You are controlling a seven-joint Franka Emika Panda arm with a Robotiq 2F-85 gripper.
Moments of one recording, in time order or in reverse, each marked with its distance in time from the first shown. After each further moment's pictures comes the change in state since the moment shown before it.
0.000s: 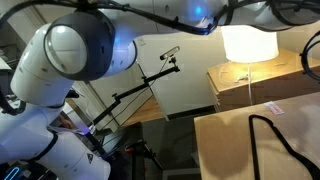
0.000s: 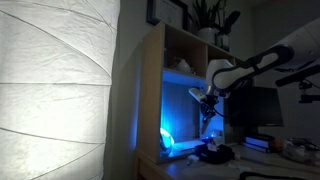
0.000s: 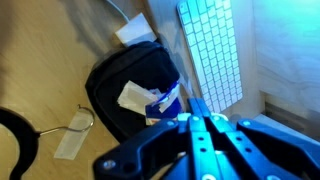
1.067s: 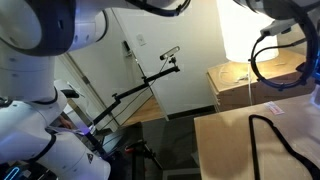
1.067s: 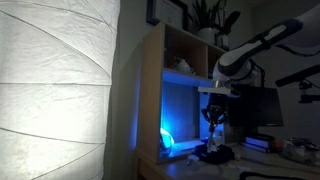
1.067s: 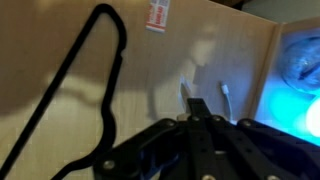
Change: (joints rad) arm -0.104 -0.265 0.277 -0.384 0.256 -0.168 -0.792
